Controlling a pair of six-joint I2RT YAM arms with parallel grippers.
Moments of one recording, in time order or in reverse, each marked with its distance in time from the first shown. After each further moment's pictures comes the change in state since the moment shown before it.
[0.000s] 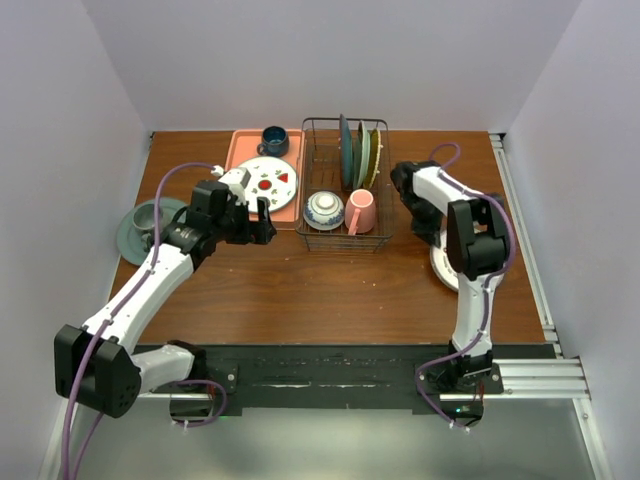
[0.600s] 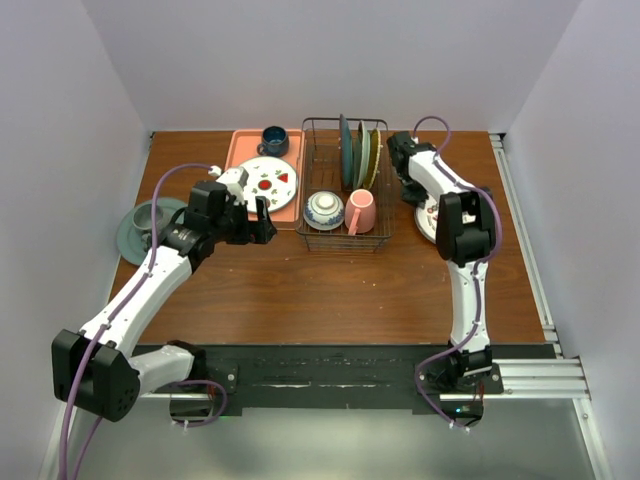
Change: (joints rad) left arm 0.000 -0.023 0.000 -0.006 0.010 -0.031; right arm 0.005 0.194 0.343 0.199 -0.028 -0.192
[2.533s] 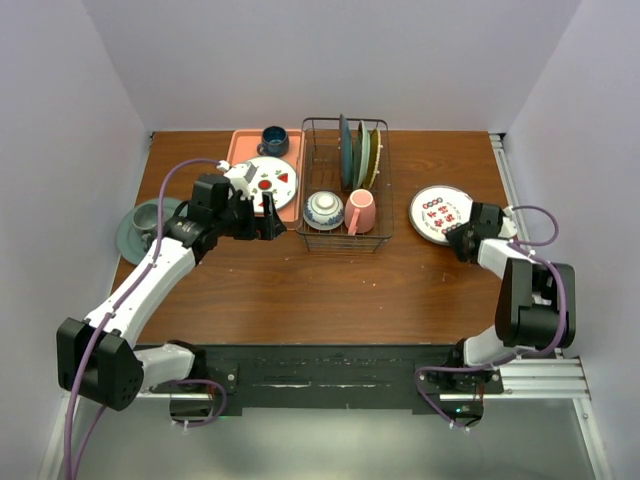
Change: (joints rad) left arm 0.000 0.059 0.047 0.019 0.132 -0.017; right arm -0.378 -0.778 -1.221 0.917 -0.430 0.430
